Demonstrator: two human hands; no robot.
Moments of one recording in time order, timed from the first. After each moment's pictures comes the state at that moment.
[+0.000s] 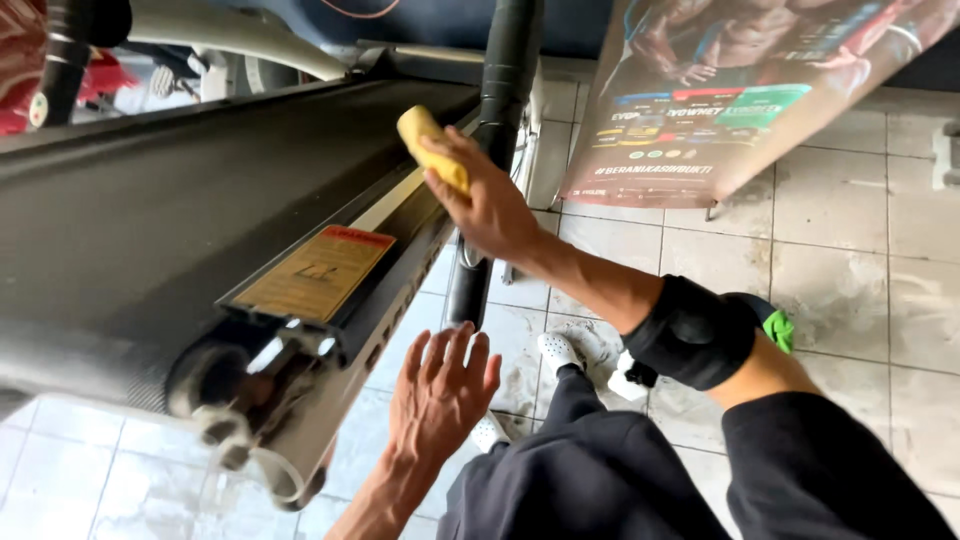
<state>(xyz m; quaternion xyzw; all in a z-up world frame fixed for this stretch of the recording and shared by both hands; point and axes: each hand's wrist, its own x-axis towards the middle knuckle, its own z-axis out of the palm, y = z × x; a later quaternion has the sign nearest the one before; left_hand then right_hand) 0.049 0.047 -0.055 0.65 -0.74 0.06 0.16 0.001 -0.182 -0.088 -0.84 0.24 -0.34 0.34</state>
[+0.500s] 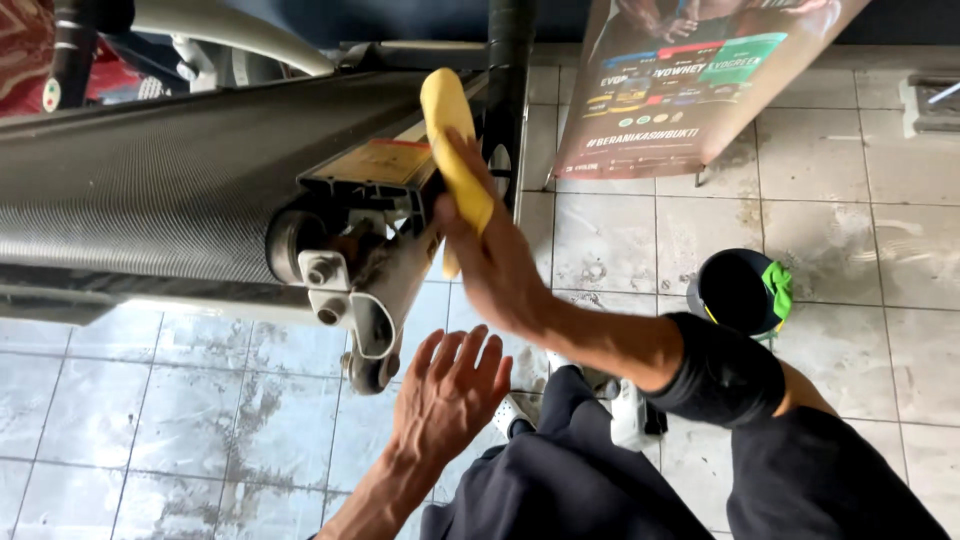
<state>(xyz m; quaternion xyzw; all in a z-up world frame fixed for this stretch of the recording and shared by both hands) 0.083 0.145 -0.050 0.58 -0.79 0.03 0.19 -0.009 0.007 -0.002 -0.70 0.30 -0.44 0.48</state>
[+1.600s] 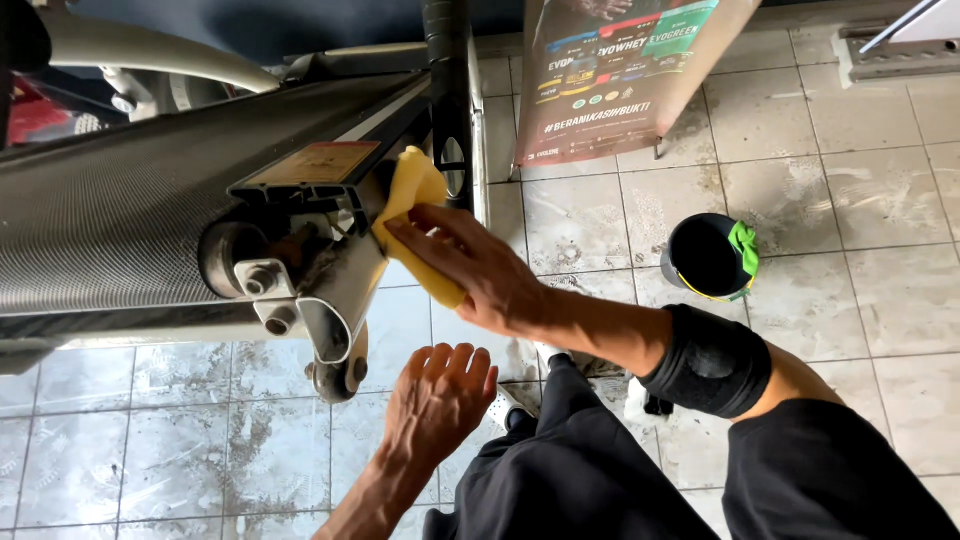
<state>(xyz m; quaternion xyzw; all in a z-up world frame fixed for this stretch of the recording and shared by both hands) 0.079 0.143 -0.060 0.52 -0.84 -0.04 0.14 -0.047 0.009 -0.056 -0.87 0.21 -0.38 0.21</state>
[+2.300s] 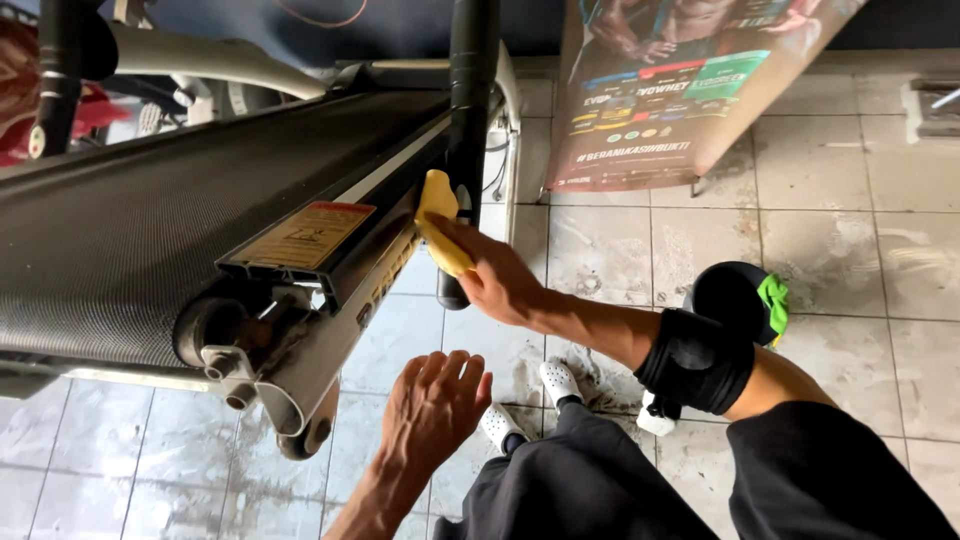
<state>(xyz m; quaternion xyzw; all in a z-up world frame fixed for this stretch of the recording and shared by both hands) 0.051 0.095 -0.058 0.60 -0.79 -0.02 0.13 -0.050 -0.075 -0.102 -0.85 0.26 -0.29 0.36</state>
